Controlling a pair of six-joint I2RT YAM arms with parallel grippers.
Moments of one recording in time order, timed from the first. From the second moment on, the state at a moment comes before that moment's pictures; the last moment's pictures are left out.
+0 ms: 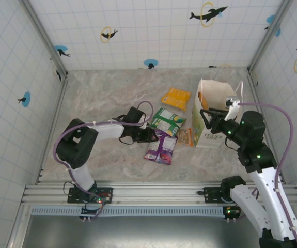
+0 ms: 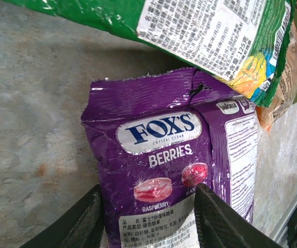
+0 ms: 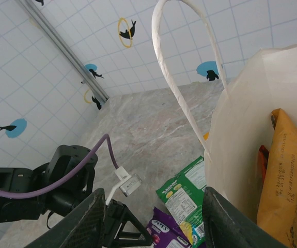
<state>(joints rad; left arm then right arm) -0.64 1.78 0.90 -0.19 0.56 -0.50 0.25 0.63 0.79 -0.40 -0.39 0.40</state>
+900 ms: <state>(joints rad) -0.67 1.55 0.91 -0.26 0.55 -0.42 0.25 0.64 0.78 -0.30 -0.39 0.36</state>
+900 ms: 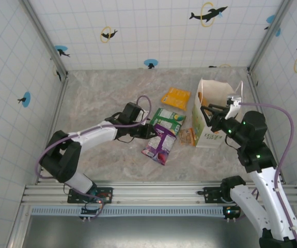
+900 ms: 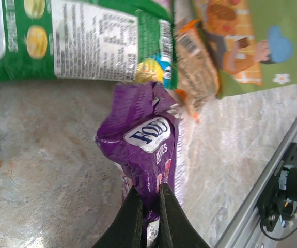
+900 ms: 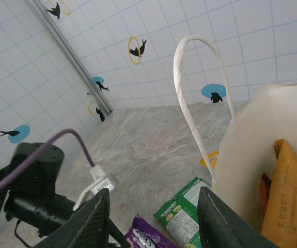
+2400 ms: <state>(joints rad) -0.67 1.23 1.13 0.08 0.72 -0.27 0.25 0.91 0.92 0.10 -0.77 0.27</state>
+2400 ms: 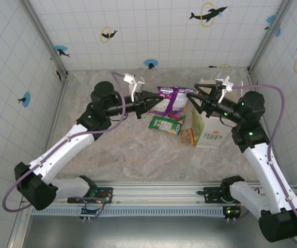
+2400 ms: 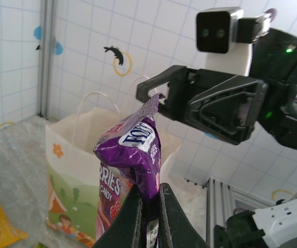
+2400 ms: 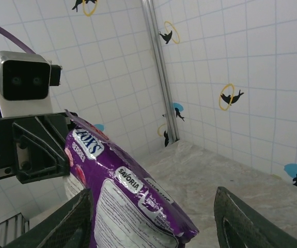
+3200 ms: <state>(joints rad) -0.67 1.25 1.17 0.25 0.80 -0.34 0.31 0.93 0.87 0.30 -0.98 0.41</state>
